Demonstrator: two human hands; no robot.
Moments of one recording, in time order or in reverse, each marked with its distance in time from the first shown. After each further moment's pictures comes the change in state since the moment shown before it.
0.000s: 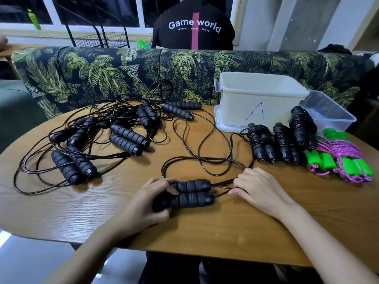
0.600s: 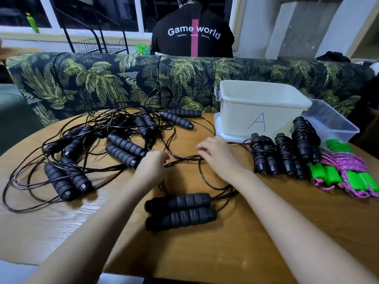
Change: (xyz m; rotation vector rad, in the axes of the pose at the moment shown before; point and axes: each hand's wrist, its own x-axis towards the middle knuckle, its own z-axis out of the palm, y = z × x) left_hand 0.124 -0.020 -0.027 0.417 0.161 -0.482; right_hand 0.141 -0.014 0.006 0.276 -0.067 0.336
